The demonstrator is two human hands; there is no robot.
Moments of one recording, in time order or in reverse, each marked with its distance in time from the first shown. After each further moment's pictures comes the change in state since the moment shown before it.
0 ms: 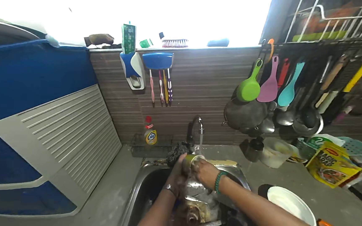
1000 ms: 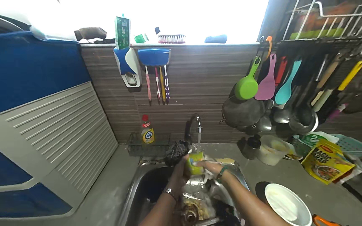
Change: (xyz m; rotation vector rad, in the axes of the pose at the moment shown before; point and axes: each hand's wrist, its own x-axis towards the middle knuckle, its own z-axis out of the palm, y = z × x) left_hand -0.002 -0.013 0.002 0.047 0.118 -0.001; right_hand 0.001 0.020 0.010 1.571 0.352 0.601
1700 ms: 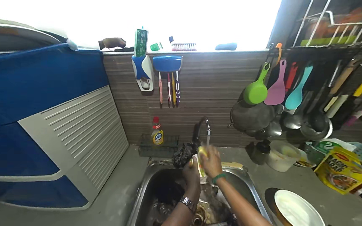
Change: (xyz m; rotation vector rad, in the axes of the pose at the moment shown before) left_hand -0.036 -0.003 0.035 0.363 0.444 0.371; right_hand 0.004 -0.015 0.034 -0.551 0.411 -0.369
